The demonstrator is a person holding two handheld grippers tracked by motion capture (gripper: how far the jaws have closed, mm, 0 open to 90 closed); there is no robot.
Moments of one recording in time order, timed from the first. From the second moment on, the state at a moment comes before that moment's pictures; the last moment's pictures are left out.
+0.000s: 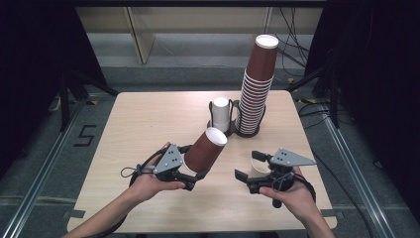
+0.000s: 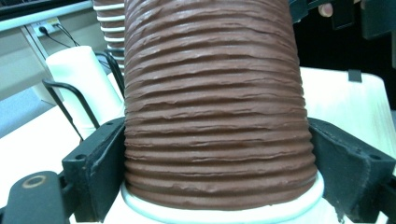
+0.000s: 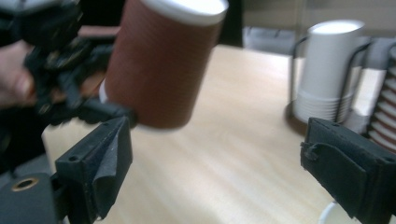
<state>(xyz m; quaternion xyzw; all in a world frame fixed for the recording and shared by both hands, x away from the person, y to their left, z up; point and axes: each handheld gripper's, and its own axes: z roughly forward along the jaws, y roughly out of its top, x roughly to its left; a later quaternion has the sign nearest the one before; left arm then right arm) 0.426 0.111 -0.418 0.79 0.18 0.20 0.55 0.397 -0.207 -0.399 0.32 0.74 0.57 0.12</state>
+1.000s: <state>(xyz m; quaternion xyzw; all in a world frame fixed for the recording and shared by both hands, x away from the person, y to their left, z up) 0.423 0.106 -0.426 0.88 0.09 0.15 0.45 0.408 -0.181 -0.400 0.11 0.89 0.41 0.18</state>
